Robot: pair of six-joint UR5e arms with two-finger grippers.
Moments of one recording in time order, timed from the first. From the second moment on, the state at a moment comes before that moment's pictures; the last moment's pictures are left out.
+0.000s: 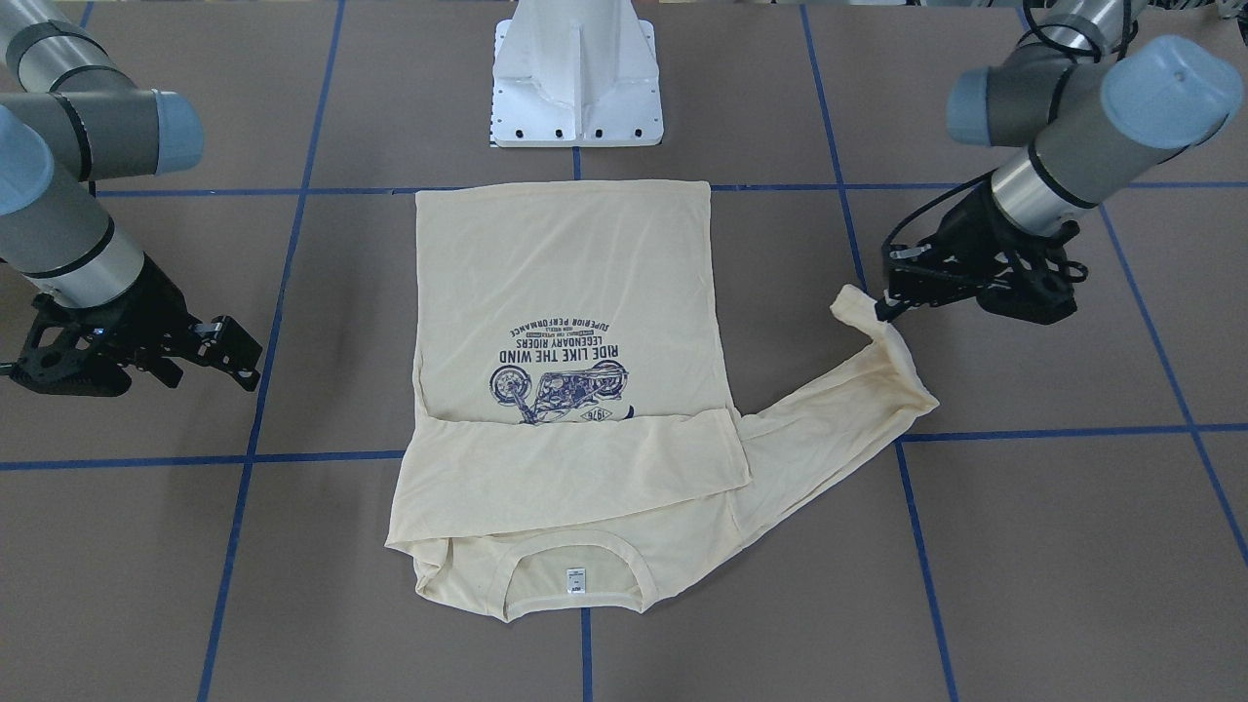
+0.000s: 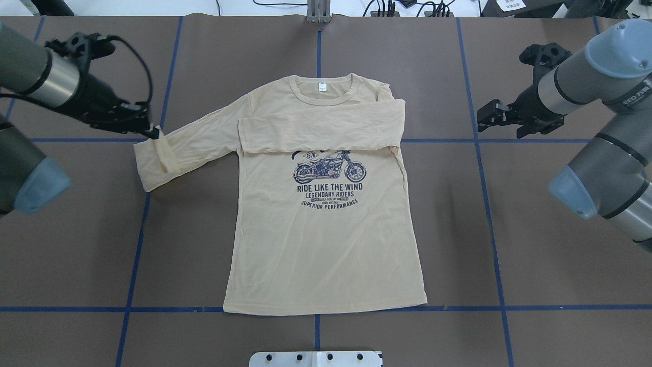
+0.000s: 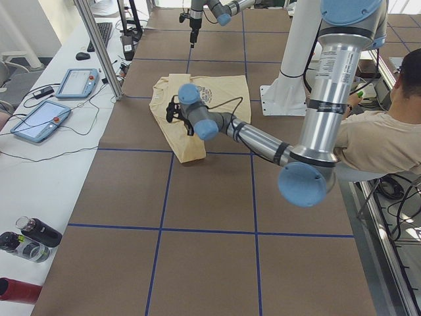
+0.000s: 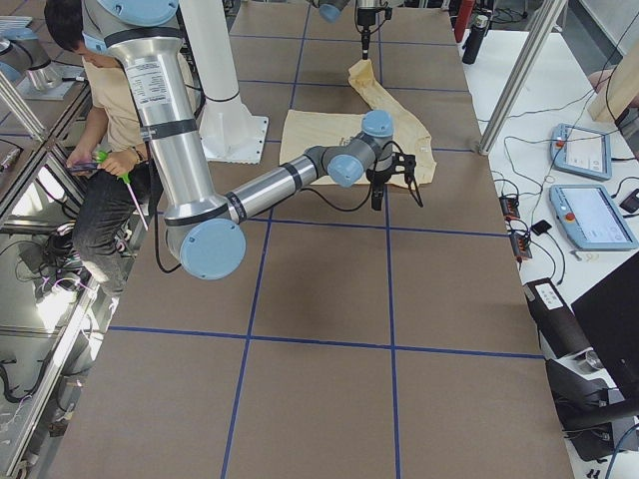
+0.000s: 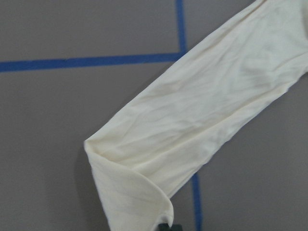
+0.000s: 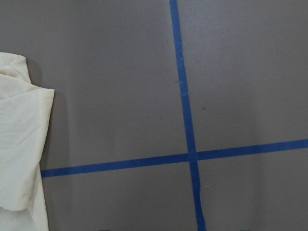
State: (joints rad) left arm -0.94 -1.96 -1.78 -1.94 -2.32 -1.10; right arm 0.95 -1.31 1.74 -1.29 2.11 1.02
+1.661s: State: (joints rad) left arm -0.64 -2.63 -1.28 -2.10 -1.93 -1.53; right arm 1.01 -1.35 1.72 -1.28 2.10 0.95
